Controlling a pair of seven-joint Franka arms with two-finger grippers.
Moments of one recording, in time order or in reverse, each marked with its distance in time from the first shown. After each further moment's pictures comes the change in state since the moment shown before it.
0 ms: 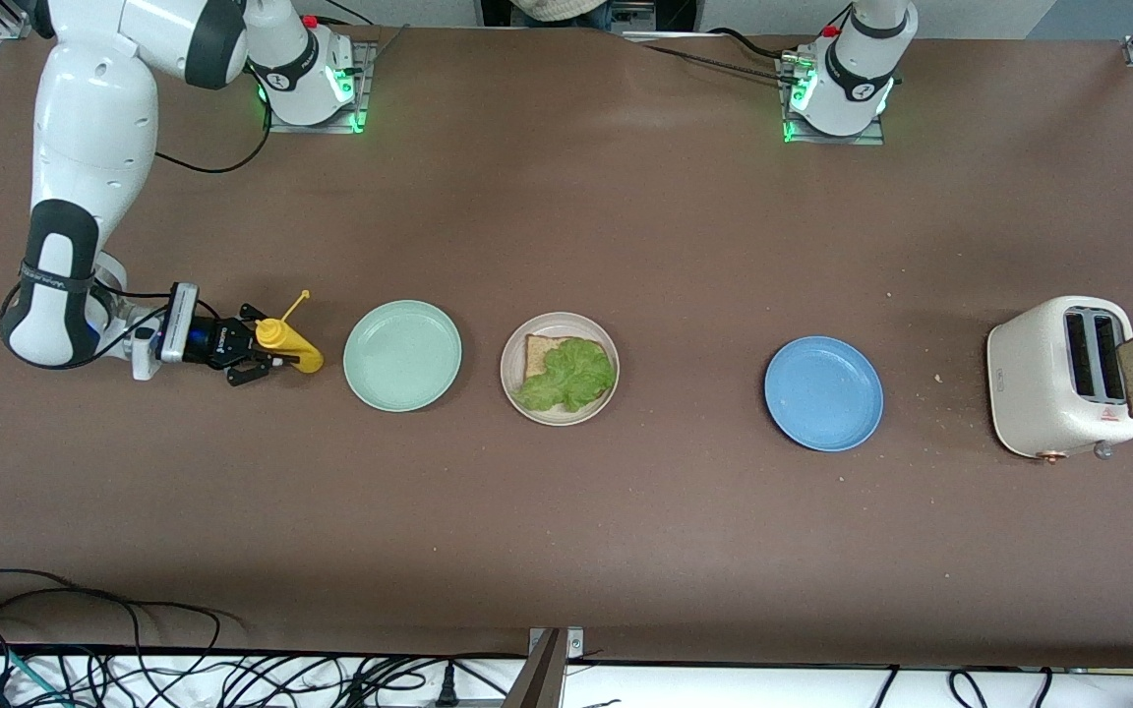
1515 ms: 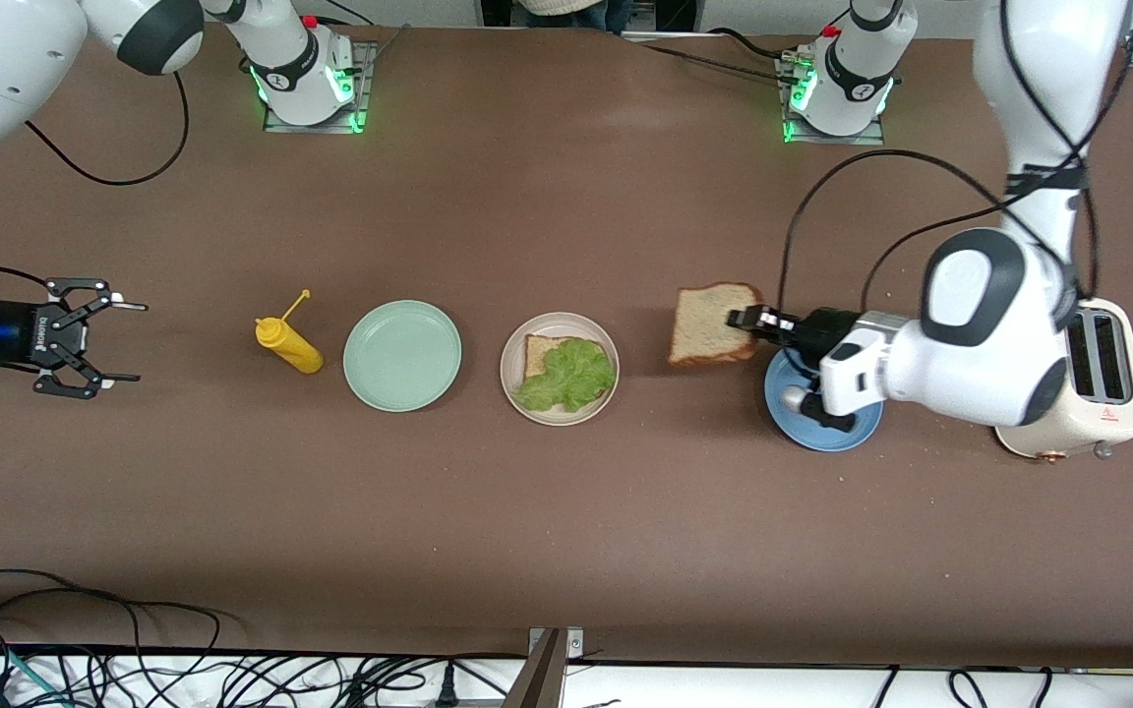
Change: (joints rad) left arm -0.514 0.237 -0.030 0.020 -0.881 -0.213 -0.327; right arm 0.005 -0.069 -0.363 0.410 -0.175 -0.285 0.723
